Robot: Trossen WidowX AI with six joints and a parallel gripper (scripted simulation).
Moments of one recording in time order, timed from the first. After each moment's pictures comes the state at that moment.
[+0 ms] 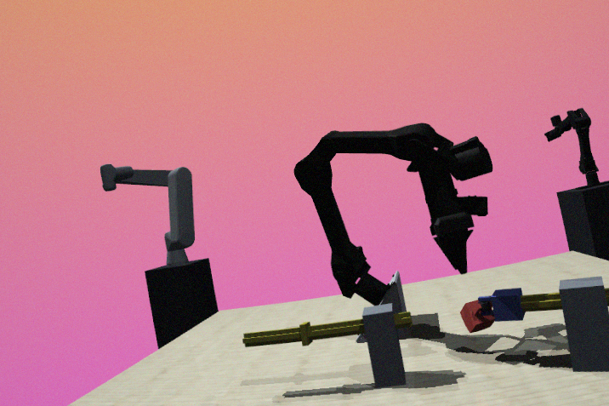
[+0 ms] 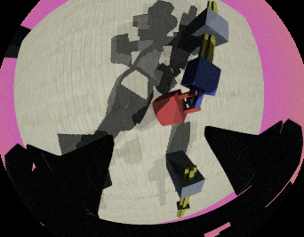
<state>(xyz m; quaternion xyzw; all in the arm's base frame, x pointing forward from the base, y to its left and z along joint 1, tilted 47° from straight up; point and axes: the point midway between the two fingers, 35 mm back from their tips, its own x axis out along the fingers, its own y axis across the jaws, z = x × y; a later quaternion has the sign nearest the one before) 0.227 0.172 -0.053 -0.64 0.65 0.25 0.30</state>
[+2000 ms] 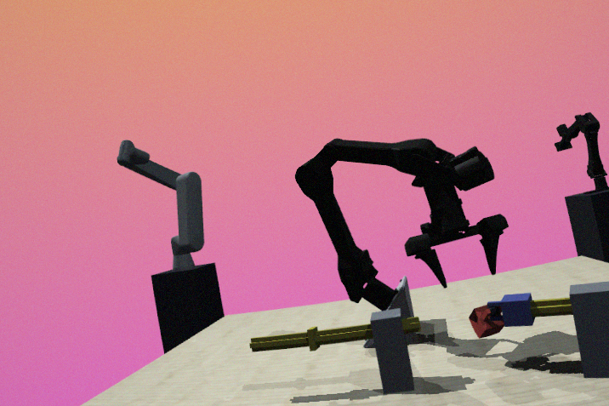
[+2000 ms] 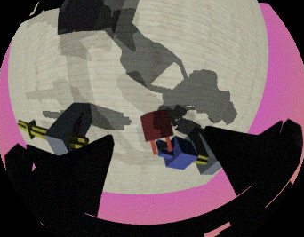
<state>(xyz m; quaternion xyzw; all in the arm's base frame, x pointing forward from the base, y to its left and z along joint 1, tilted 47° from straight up) 0.222 0.164 -0.058 -0.69 0.19 0.63 -0.31</state>
